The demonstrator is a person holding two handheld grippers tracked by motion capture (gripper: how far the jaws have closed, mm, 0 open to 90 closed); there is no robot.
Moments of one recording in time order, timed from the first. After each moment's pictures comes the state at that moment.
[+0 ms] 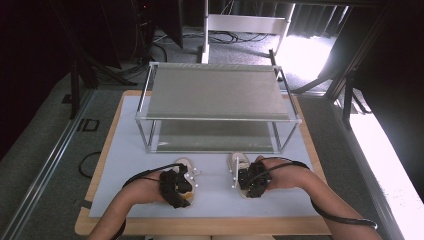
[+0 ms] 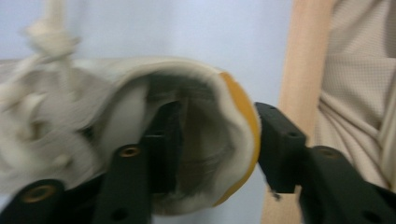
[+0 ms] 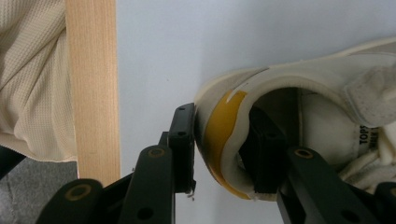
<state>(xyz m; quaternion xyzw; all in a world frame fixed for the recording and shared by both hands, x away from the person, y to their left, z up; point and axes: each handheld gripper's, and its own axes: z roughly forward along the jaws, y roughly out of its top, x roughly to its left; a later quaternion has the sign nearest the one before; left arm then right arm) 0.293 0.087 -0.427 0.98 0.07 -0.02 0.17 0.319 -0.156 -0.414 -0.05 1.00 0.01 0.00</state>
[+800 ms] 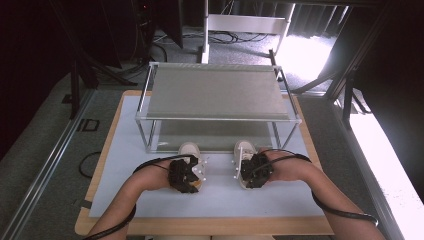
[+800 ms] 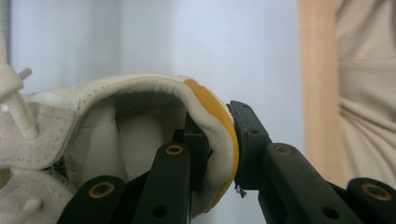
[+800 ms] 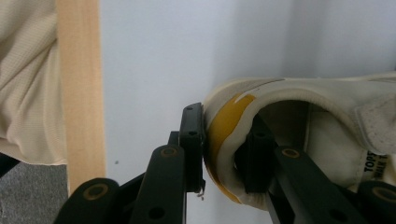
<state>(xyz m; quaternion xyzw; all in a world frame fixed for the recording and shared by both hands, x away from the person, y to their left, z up) 0.318 0.063 -0.411 0.98 -0.02 0.02 0.18 0.335 -0.161 -0.394 -0.04 1.00 0.03 0.02</state>
